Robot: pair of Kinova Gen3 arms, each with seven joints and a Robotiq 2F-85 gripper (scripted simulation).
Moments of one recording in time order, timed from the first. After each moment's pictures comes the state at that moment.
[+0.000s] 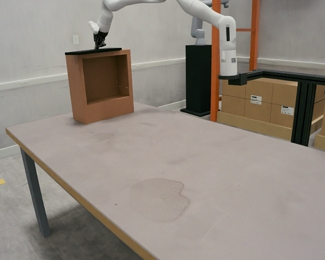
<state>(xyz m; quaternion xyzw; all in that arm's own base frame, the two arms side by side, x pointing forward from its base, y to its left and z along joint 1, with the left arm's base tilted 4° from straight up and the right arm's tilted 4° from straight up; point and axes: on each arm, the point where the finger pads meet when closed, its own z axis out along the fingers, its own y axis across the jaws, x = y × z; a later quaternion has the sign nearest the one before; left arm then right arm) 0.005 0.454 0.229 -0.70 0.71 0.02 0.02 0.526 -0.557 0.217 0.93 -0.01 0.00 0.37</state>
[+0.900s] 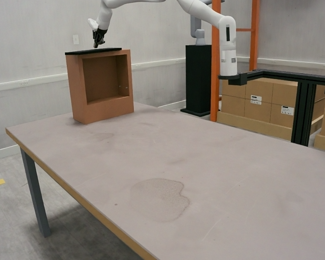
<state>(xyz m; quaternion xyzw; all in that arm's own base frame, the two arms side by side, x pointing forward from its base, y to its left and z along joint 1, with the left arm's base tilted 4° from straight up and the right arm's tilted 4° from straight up) 0.005 0.454 0.229 -0.70 0.71 0.02 0.02 0.525 -0.564 0.233 0.93 -0.01 0.00 0.37</state>
